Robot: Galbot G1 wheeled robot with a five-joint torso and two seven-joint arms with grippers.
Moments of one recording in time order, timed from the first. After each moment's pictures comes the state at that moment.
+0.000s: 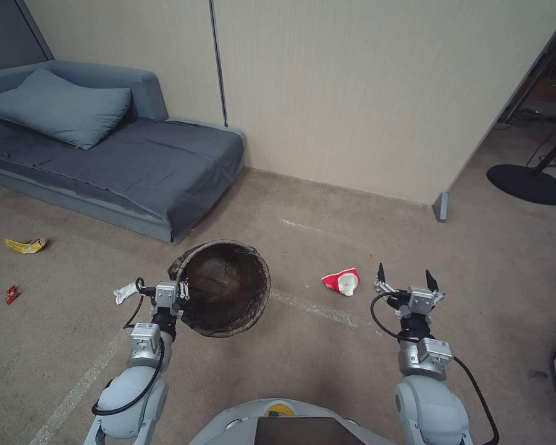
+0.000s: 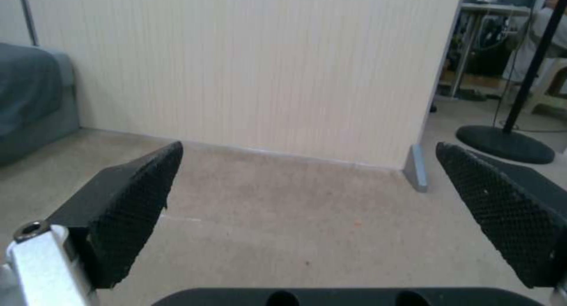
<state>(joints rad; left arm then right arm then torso) 1.68 -1.39 -0.58 -2.18 -0.05 0.13 -0.05 -1.68 1.61 0.70 2.13 -0.04 0.11 0.10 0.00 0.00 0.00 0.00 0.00</state>
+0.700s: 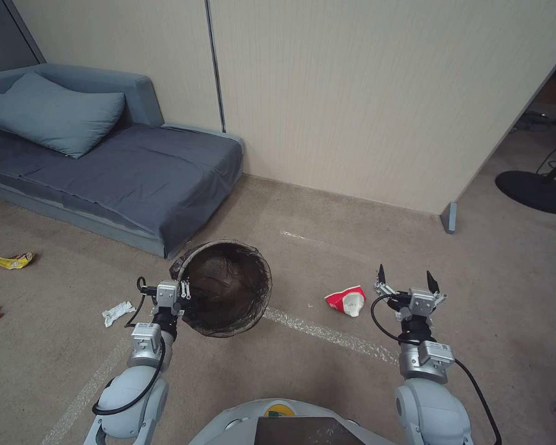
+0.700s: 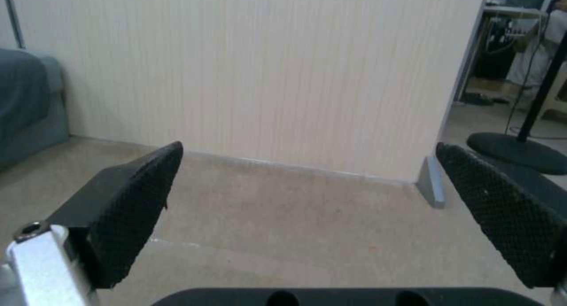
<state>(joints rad) 1.68 -1.38 -0.58 -2.18 -0.05 0.13 -0.04 -1.69 1.61 0.70 2.14 -0.04 0.12 0.10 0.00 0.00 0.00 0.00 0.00</state>
